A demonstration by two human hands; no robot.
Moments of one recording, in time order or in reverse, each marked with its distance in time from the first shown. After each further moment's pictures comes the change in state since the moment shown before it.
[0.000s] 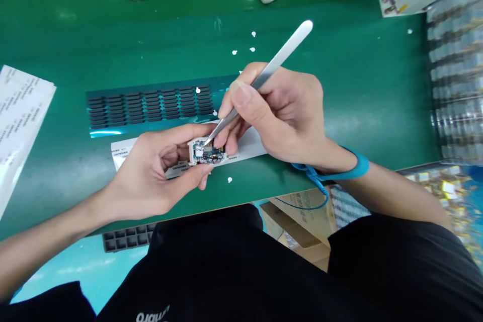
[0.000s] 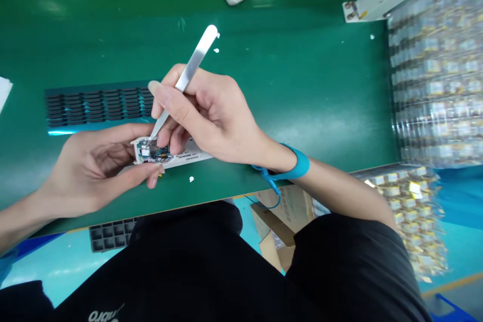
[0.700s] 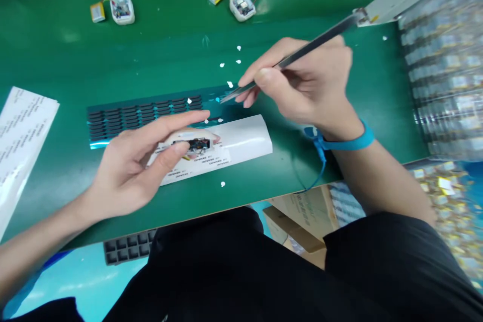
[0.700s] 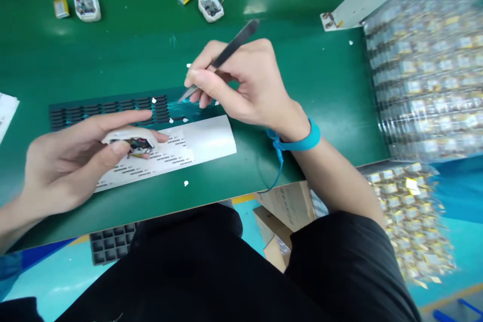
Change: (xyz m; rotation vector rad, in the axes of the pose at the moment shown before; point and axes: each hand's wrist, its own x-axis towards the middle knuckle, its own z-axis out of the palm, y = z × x) left_hand -0.002 0.002 -0.021 0.465 0.081 0.127; right_hand 0.013 0.002 -0.066 -0.622 0.014 -0.412
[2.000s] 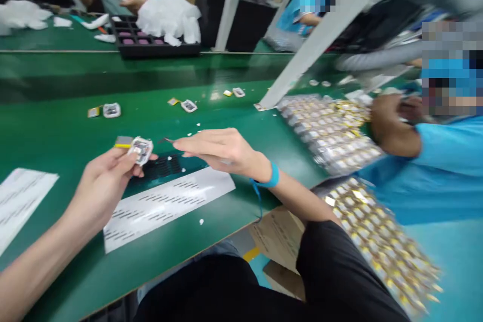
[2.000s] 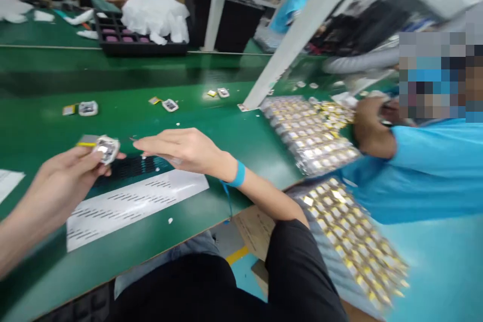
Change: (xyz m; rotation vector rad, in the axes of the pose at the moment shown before) left_hand 0.030 -0.041 -0.013 -0.595 0.411 -0.322; right_hand 0.017 -0.011 0.008 -0.491 -0.139 -0.477
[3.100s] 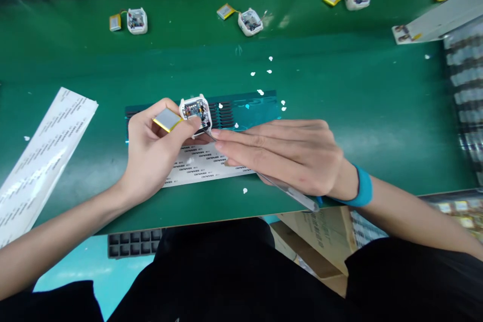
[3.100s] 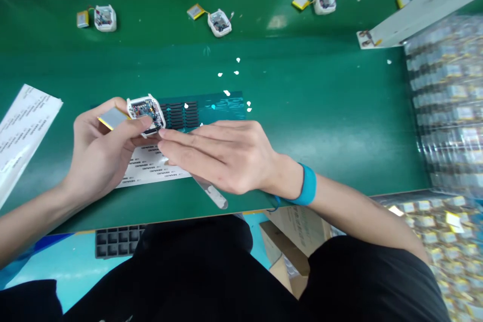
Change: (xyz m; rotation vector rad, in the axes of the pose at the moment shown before) left_hand -0.033 -0.002 0.032 -0.056 0.147 0.000; right_hand -0.012 -0.051 0.003 0.046 -0.158 0.010
